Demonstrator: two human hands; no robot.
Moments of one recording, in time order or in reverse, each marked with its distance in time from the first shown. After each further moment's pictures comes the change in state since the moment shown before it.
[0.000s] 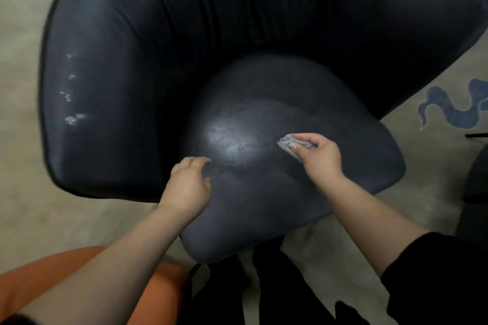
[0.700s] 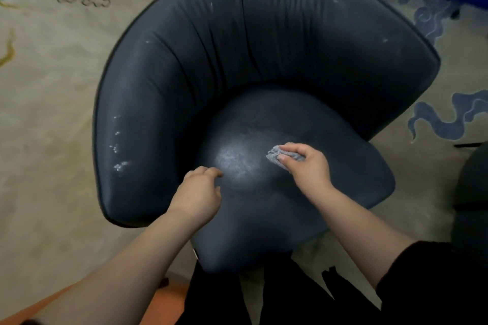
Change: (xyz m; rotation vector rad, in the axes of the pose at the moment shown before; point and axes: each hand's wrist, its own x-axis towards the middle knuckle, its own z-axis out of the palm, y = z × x) left_hand -0.001 0.036 -0.087 0.121 -0.061 0.111; right_hand -0.029 -0.089 -0.003 0.061 -0.052 -0.045
